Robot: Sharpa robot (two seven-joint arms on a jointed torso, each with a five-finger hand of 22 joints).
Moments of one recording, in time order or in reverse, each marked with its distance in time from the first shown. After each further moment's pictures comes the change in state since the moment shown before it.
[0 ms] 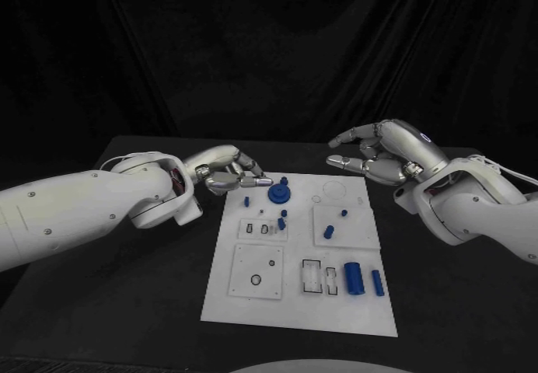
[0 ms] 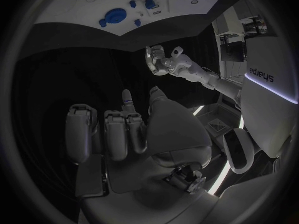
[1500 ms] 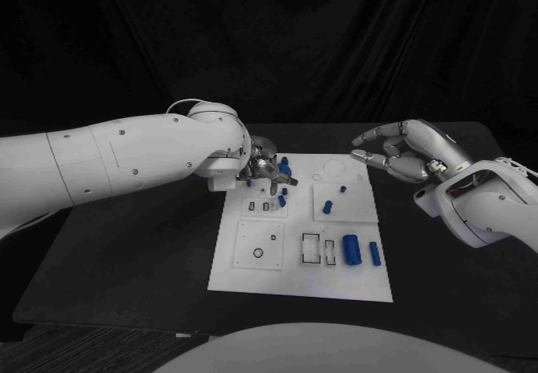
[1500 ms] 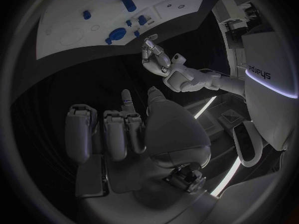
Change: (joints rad) left arm 0.039 0.272 0.000 -0.110 -0.015 0.335 -0.693; left_hand -0.076 0.016 0.062 -0.025 0.152 0.226 -0.106 0.195 0.489 0.023 -0.107 0.033 -0.001 0.013 -0.108 0.050 0.000 -0.031 0.031 -0.094 0.138 0.004; right arm -0.096 -0.057 -0.001 0.013 0.077 0.031 -0.013; right_hand 0.027 0.010 -0.008 -0.002 0.054 0.007 0.007 0.000 -0.006 0.000 0.014 0.000 0.000 -0.002 0.013 0.000 0.000 0.000 0.000 0.007 0.000 -0.001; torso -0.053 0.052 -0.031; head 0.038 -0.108
